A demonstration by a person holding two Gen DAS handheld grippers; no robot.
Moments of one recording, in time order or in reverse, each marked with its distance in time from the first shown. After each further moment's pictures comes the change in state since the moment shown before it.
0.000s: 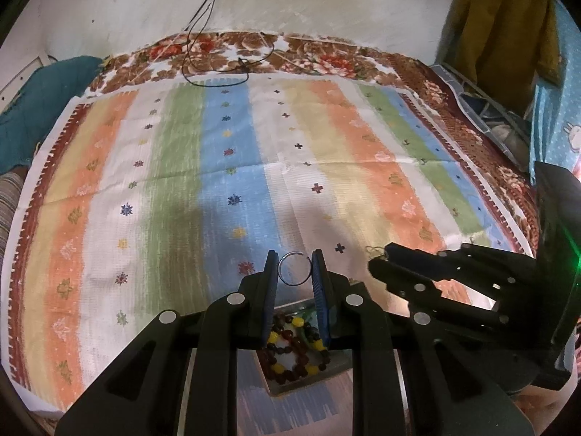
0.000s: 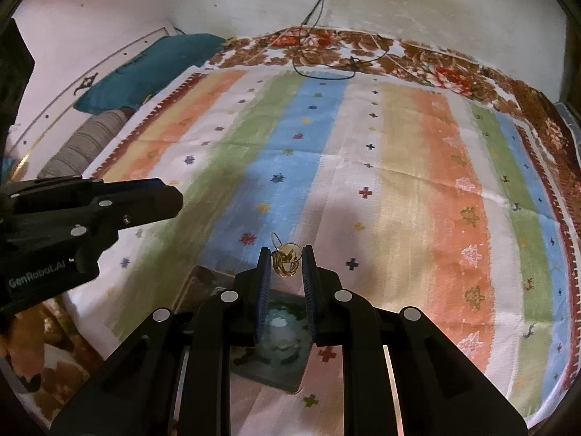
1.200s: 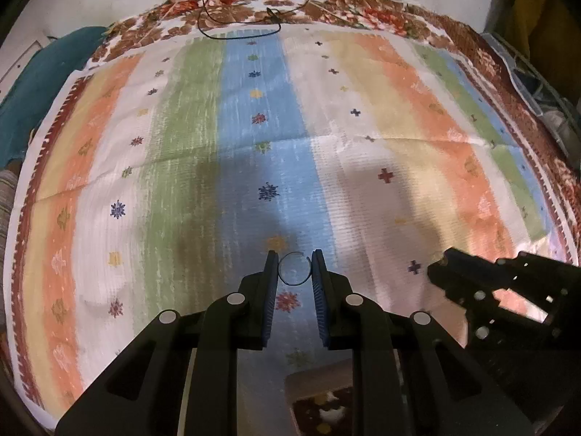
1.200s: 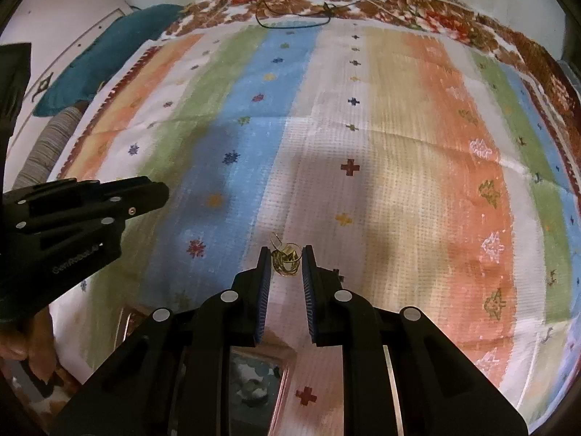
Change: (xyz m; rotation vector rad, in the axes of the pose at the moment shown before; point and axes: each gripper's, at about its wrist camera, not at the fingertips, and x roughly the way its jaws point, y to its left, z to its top) left arm 0.111 0.032 0.036 -0.036 0.172 0.131; right arm 0.088 -0.039 0.027 0.095 0.176 -0.052
